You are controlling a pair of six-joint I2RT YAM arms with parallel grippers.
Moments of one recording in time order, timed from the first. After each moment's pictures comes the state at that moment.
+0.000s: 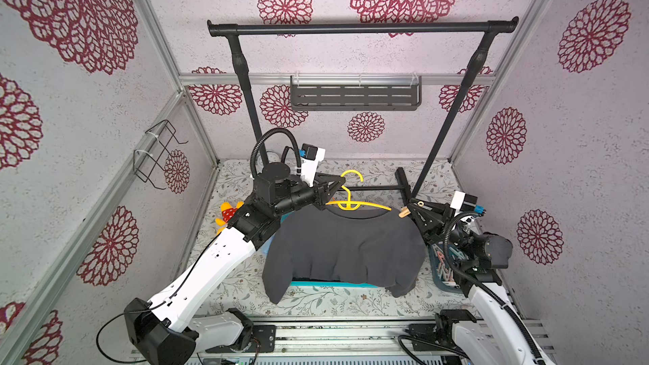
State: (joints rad) left arm -0.60 1.24 1.26 -0.12 0.42 -0.35; right arm 0.04 0.76 0.47 0.88 -0.93 0.55
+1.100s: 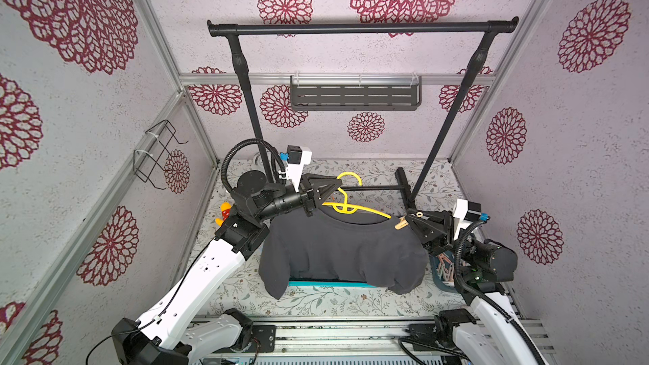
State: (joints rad) left arm -0.53 1.14 1.14 0.15 0.66 -0.45; right arm 0.15 0.67 0.47 0.87 -0.93 0.67
